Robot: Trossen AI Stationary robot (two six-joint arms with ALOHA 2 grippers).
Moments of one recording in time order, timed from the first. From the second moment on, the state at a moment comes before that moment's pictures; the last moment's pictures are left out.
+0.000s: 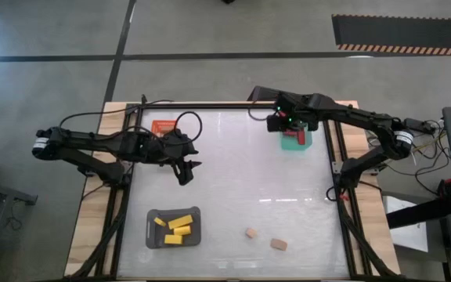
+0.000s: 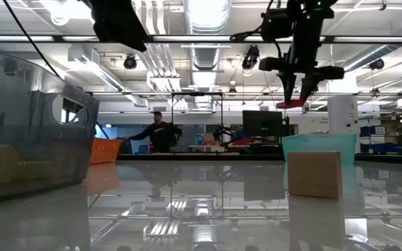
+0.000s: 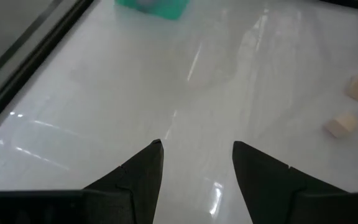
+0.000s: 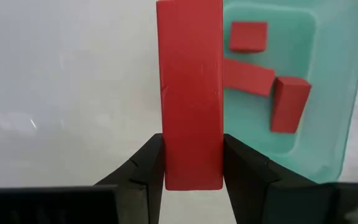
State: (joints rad) left arm -0.06 1.16 1.08 -0.66 -0.26 -0.31; right arm -0.50 1.46 1.23 -1.06 0.14 0.95
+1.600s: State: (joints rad) left arm -0.04 1.16 1.08 -0.66 -0.30 -0.31; right arm -0.77 1.46 0.92 -0.82 0.09 0.86
